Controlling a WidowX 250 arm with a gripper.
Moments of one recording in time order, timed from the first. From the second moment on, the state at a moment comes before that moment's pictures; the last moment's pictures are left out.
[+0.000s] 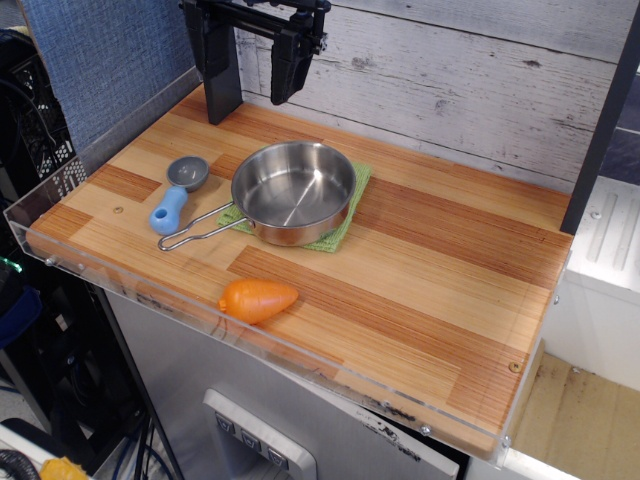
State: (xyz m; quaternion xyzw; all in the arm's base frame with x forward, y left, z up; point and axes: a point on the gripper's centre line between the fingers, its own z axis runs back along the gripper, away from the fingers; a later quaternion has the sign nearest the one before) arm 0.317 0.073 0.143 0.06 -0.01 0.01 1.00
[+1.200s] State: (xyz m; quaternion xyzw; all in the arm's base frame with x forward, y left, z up) arm 0.256 0.045 0.068 0.07 0.04 -0.10 0.99
